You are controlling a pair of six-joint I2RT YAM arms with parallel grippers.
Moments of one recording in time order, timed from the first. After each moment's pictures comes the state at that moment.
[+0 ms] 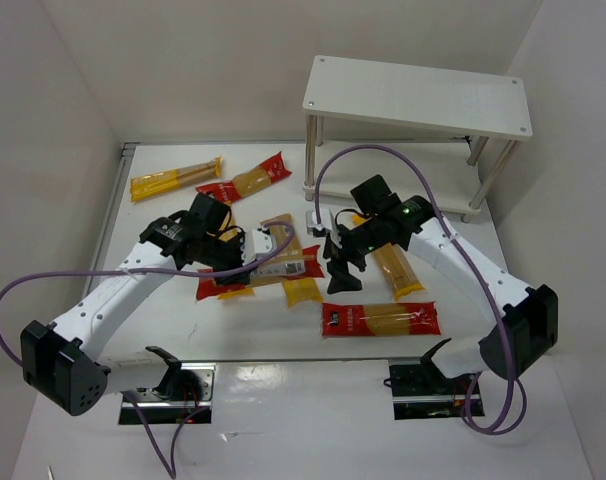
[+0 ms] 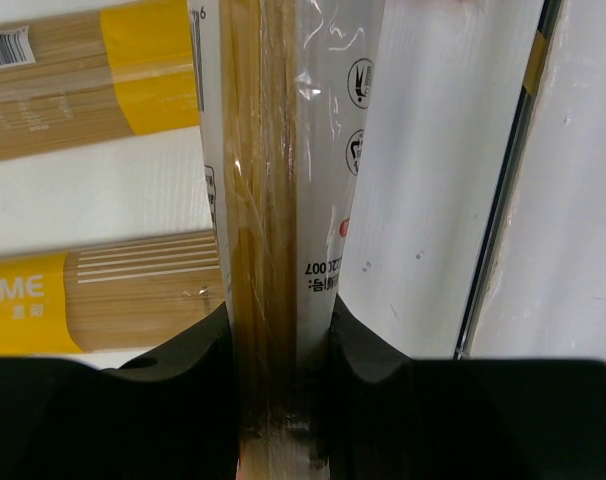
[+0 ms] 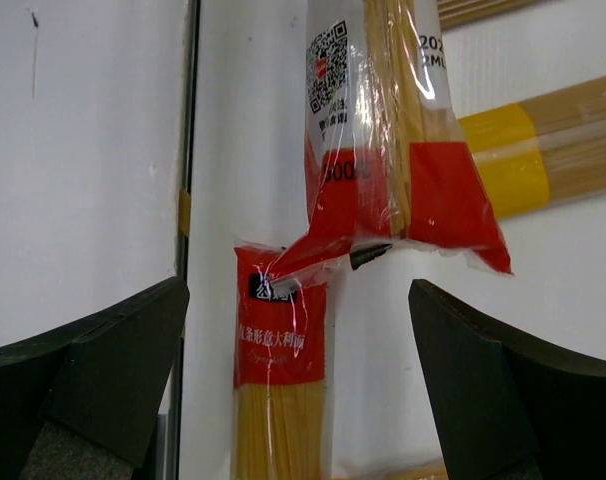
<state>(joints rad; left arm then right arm) -0.48 1.22 1.10 -0.95 0.50 0.76 0.57 1.36 1.25 -0.95 -0.77 -0.77</state>
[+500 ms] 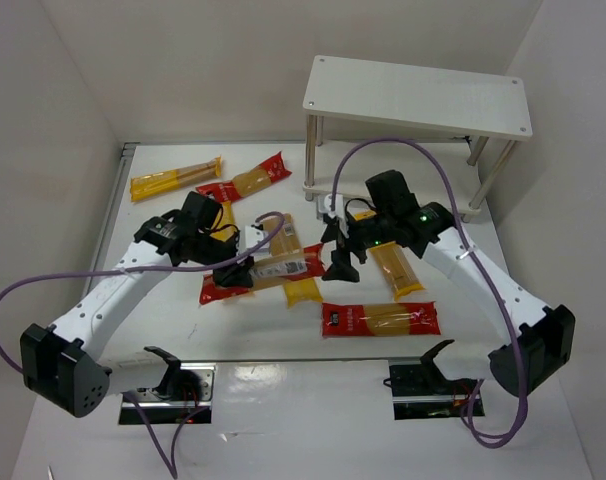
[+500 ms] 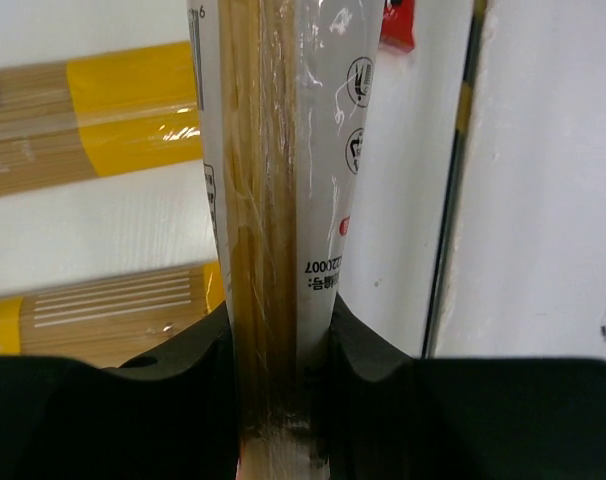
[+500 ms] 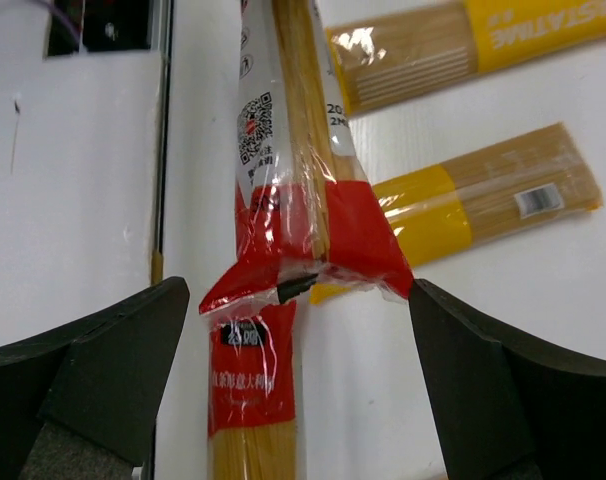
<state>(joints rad) -0.43 1.21 1.09 -0.95 0.67 0.76 0.55 1.29 1.23 -0.78 -0.81 -0.67</state>
